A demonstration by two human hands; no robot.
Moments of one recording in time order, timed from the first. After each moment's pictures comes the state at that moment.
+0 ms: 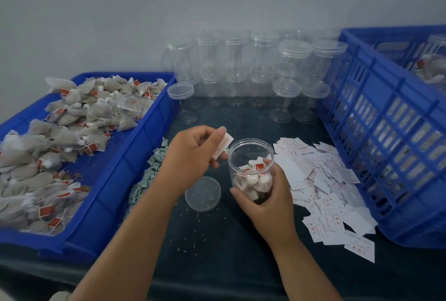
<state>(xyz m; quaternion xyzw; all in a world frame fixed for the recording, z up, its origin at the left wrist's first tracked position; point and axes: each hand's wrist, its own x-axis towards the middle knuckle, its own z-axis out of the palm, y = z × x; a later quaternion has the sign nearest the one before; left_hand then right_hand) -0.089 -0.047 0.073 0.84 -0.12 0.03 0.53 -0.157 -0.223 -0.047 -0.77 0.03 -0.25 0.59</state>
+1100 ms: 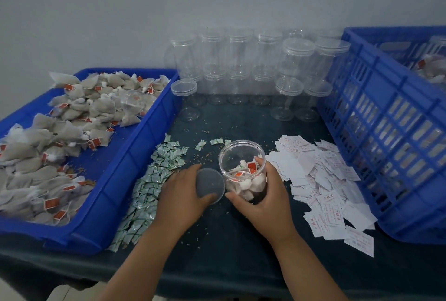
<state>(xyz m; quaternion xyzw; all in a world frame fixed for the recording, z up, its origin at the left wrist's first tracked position) -0.113 -0.009 -0.031 0.98 -0.04 0.04 0.20 -0.160 -0.218 -0.048 -0.78 -0.05 -0.22 0.59</state>
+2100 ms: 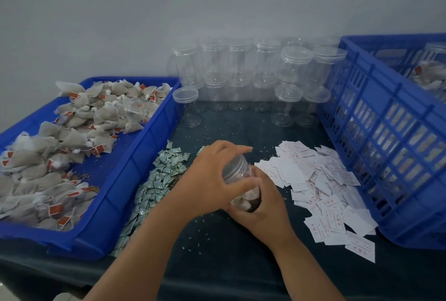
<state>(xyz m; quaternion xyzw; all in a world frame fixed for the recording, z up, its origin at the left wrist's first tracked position) -0.119 -0.050 0.063 0.91 -0.27 0.01 0.31 -0.161 -0.218 -0.045 -0.80 -0.06 -0.15 0.57</state>
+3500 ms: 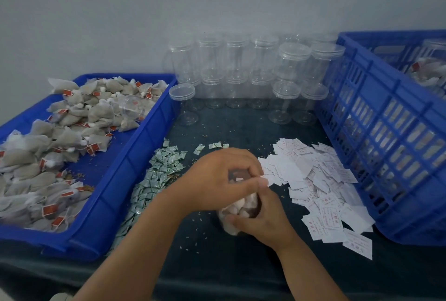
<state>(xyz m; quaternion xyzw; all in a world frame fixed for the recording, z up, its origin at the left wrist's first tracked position) -0.128 -0.061 0.091 0.84 -0.39 -0.07 0.37 -0.166 -0.222 -0.042 -0.75 -0.12 -0.09 0.65</state>
